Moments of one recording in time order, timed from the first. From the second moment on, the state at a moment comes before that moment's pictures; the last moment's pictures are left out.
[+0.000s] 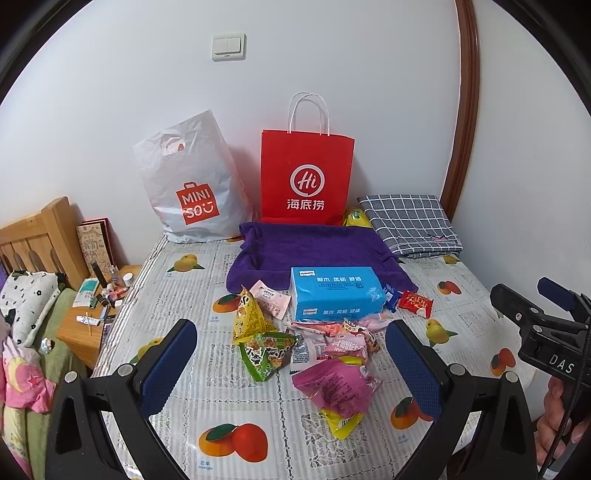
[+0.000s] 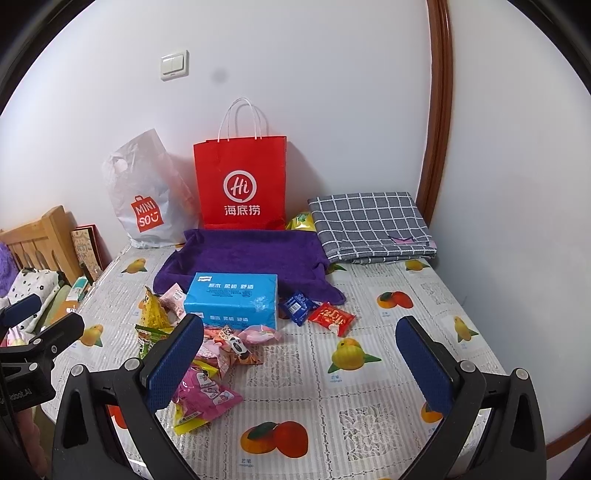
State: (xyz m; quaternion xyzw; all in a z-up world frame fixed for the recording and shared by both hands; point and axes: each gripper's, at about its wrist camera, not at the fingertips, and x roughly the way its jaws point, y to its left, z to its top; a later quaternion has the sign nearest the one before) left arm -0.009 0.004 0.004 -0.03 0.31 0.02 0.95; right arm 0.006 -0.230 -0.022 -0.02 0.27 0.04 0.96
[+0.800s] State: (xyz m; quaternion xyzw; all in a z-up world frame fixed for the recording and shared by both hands) left arm -0.009 0.006 0.007 -0.03 0.31 0.02 0.95; right arm 0.002 -0.229 -0.016 -0.02 0.27 0.04 0.96
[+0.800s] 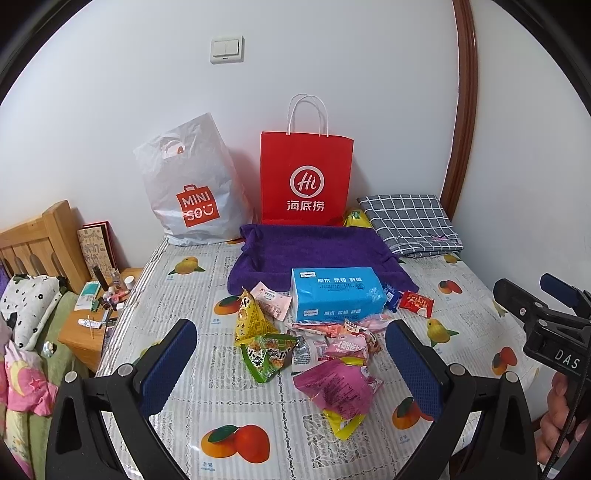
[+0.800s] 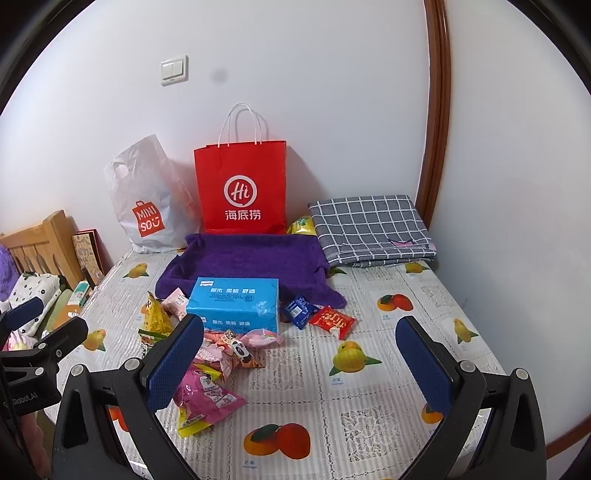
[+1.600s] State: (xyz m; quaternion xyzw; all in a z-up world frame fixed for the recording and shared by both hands) left arm 0.003 -0.003 0.000 -0.02 0.31 0.00 0.95; right arm 0.008 -0.228 -0.019 -0.01 0.27 0.04 0.96
